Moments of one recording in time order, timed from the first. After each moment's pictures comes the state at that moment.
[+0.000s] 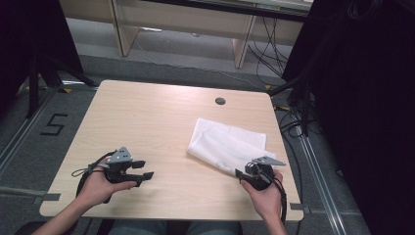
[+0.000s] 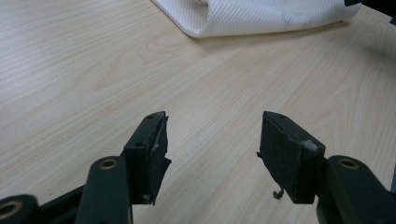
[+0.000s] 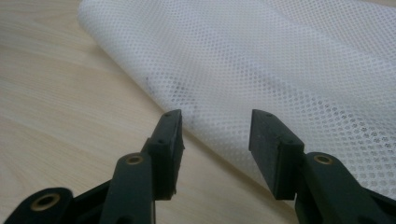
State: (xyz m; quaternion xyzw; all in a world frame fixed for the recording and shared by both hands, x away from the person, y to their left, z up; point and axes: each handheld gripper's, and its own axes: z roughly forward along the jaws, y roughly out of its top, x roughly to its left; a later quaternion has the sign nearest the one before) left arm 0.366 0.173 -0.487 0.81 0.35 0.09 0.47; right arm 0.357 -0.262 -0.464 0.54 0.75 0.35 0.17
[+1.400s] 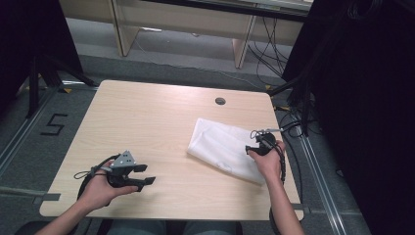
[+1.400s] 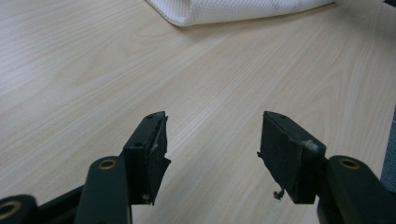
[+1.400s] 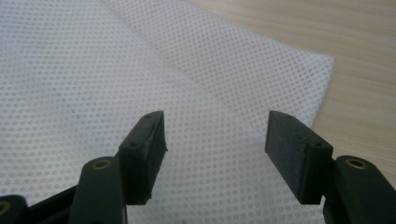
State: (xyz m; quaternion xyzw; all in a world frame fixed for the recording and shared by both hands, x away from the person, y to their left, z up) left arm 0.357 0.167 -0.488 0.82 0.33 0.09 0.45; right arm 0.473 -0.296 -0.470 0.58 0.75 0.25 0.20
